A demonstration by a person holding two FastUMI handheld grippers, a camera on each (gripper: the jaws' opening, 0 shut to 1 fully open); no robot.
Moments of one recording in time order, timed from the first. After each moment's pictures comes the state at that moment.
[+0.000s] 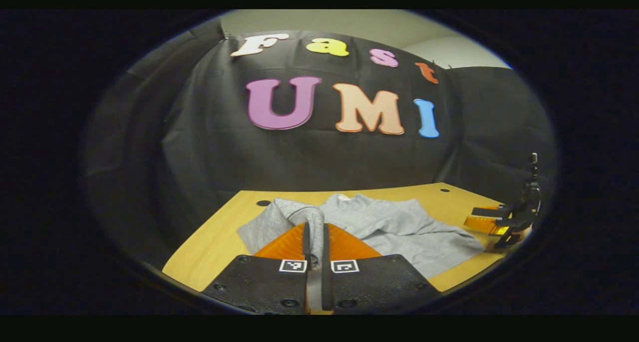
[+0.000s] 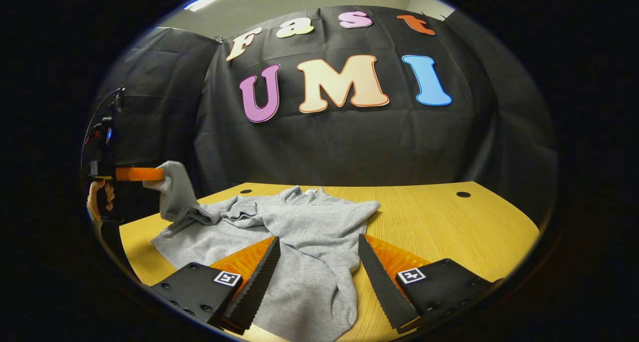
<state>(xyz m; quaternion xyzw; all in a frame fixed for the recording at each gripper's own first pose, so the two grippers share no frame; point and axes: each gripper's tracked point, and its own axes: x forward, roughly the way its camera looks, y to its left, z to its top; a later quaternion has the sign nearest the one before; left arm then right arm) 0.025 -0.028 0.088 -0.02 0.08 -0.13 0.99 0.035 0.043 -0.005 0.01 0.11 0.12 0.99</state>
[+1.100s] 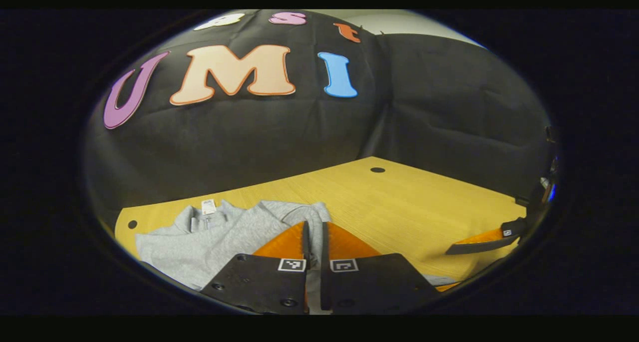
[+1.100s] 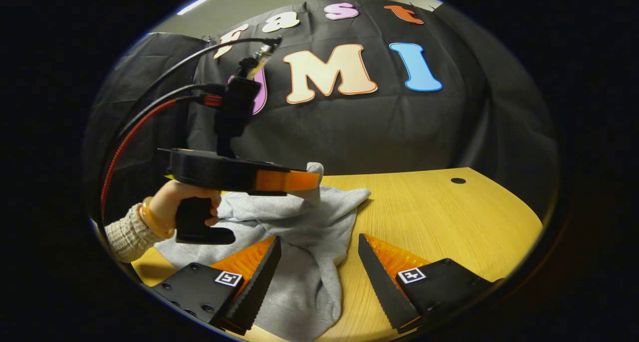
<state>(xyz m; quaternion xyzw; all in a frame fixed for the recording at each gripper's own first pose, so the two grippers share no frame) 0.152 -0.326 0.004 0.07 0.17 -0.32 0.93 0.039 0.013 -0.023 0.03 0.15 0.11 0.98</state>
